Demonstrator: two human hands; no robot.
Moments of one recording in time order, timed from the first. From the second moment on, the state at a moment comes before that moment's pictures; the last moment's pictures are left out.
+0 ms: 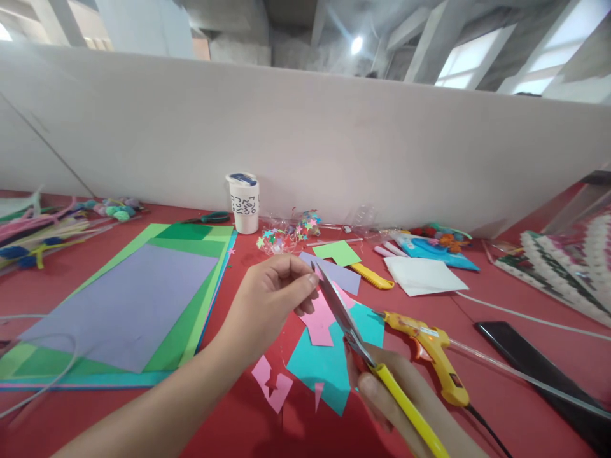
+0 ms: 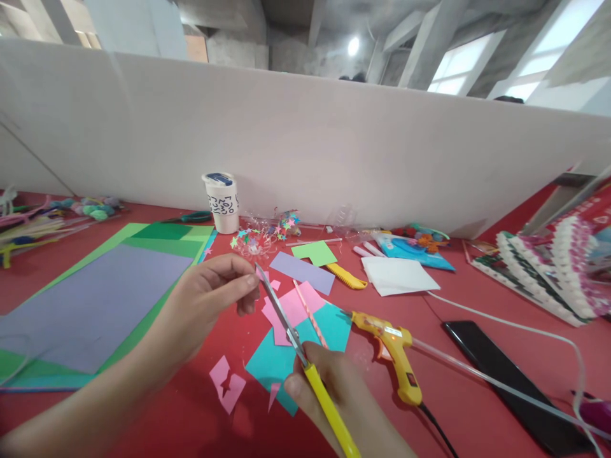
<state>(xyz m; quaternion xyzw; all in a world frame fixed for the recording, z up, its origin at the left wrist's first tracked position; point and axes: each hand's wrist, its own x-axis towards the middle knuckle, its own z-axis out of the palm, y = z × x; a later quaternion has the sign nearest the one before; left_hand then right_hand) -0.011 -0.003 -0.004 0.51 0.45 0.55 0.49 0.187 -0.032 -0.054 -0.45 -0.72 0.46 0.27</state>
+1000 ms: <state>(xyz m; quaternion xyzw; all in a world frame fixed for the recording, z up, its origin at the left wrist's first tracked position) -0.011 -0.002 -0.008 0.51 0.45 0.54 0.49 0.191 -0.030 -0.061 -0.46 -0.72 0.45 0.25</state>
